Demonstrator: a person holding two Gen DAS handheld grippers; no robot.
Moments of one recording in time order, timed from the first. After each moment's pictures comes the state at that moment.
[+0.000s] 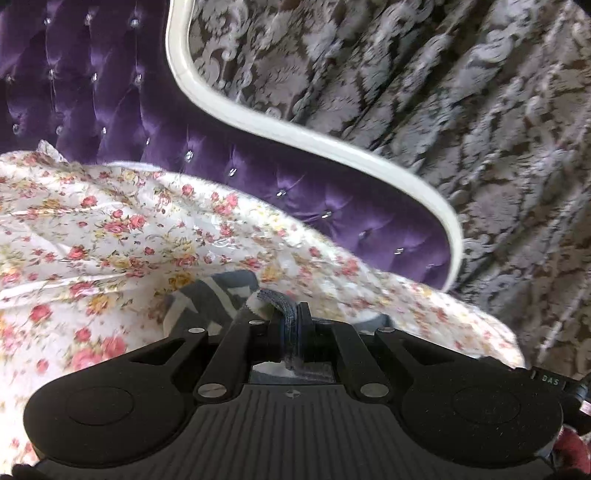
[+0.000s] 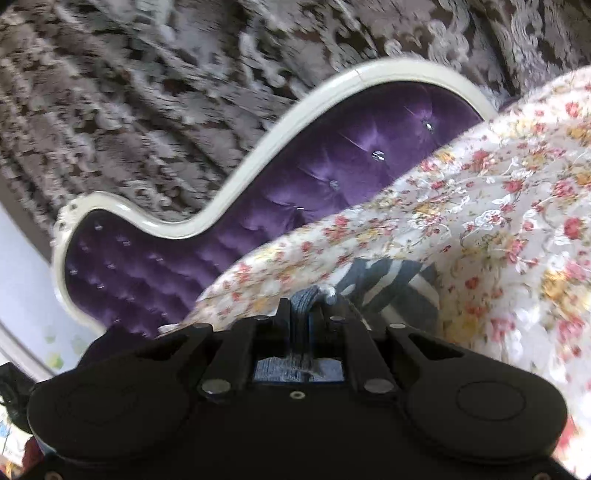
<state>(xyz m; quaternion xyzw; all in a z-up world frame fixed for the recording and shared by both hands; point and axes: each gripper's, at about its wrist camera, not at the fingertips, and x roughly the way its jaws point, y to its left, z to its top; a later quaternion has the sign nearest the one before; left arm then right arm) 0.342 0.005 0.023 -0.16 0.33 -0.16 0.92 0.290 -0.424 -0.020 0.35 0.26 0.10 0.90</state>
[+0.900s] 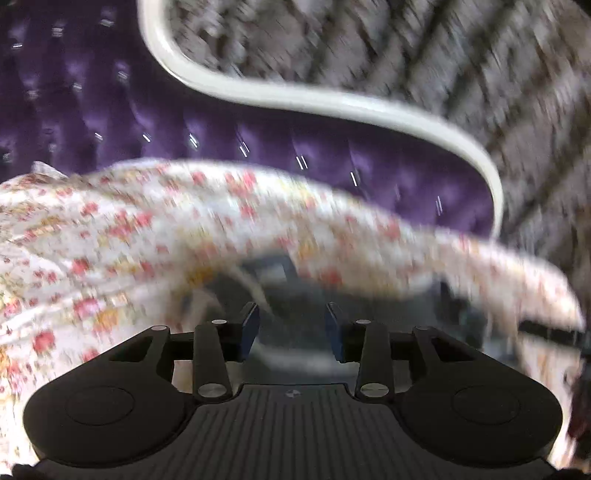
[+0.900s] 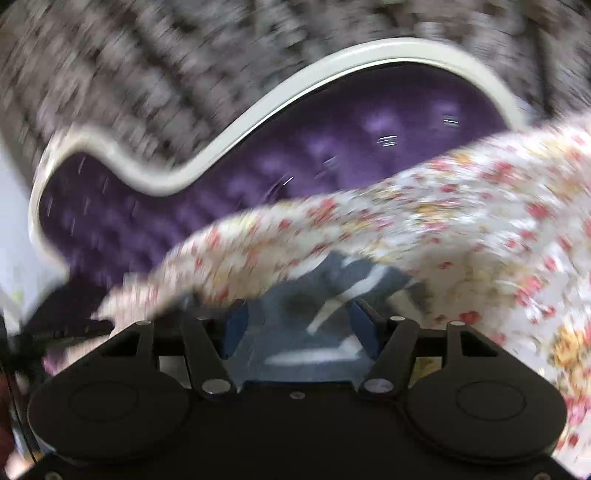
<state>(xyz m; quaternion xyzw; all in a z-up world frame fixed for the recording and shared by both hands) 0.359 -0.018 -0.011 -0.05 0.36 -0.15 0.92 0.326 -0.408 -0.042 0.21 0.30 0.14 0.92</state>
